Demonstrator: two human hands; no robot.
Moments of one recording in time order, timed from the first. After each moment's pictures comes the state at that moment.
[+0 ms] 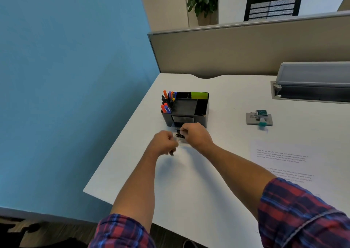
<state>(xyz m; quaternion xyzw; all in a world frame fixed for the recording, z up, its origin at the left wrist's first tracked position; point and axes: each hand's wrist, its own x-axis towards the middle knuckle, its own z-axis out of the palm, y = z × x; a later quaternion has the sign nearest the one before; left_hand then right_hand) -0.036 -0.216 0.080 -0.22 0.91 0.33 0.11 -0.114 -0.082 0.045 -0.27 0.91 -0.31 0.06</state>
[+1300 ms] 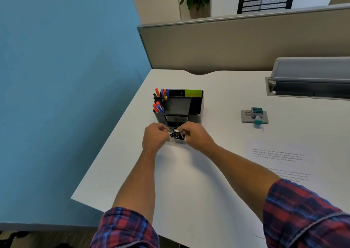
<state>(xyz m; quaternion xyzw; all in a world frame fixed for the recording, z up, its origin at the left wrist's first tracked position) -0.077 -0.231 0.035 -0.25 0.91 0.32 -0.09 -0.126 -0.062 0.031 -0.29 0.88 -0.37 0.08</state>
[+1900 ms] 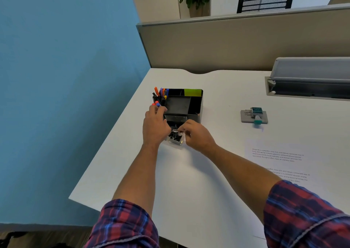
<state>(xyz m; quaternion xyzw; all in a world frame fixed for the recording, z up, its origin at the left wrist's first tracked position) -0.094 -0.227 0.058 -0.15 0.96 0.15 -0.17 -0.127 -0.057 0.020 -0.32 0.87 -0.37 0.01</state>
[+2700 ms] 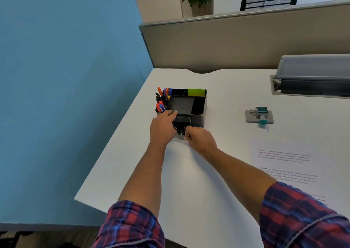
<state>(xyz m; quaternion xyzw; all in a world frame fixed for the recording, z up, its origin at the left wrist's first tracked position) -0.100 -0.219 0.059 -0.10 0.99 0.06 -0.08 -0.125 -0.064 0.007 -0.29 0.92 -0.27 0.01</state>
